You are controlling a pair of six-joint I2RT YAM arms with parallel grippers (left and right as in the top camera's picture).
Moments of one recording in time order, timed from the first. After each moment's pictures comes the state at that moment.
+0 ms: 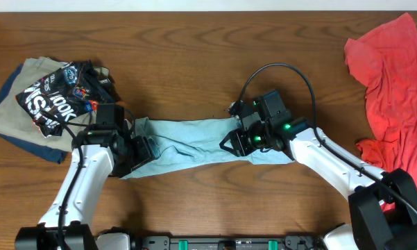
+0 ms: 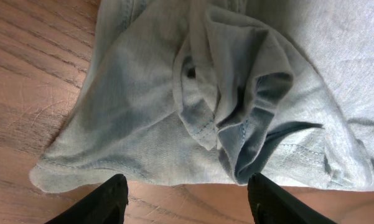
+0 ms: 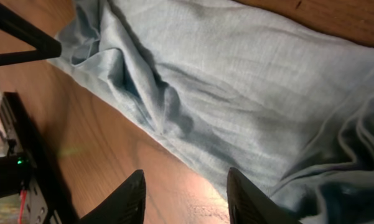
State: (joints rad) left arm 0.03 1.37 0.76 -0.84 0.20 -0.43; right arm 0.49 1.61 0.89 -0.36 -0.60 0.15
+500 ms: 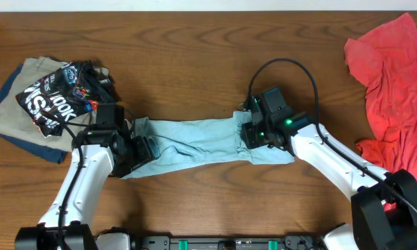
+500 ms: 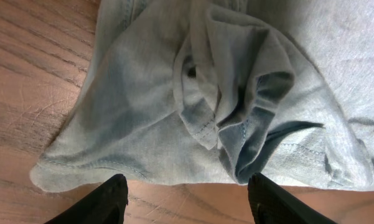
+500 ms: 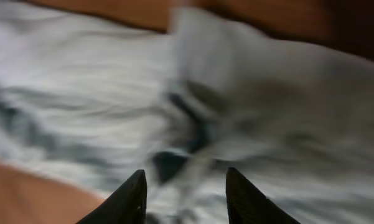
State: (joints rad) left arm 0.03 1.37 0.76 -0.84 0.20 -0.43; right arm 0.48 1.61 0.95 -0.51 -0.14 0.25
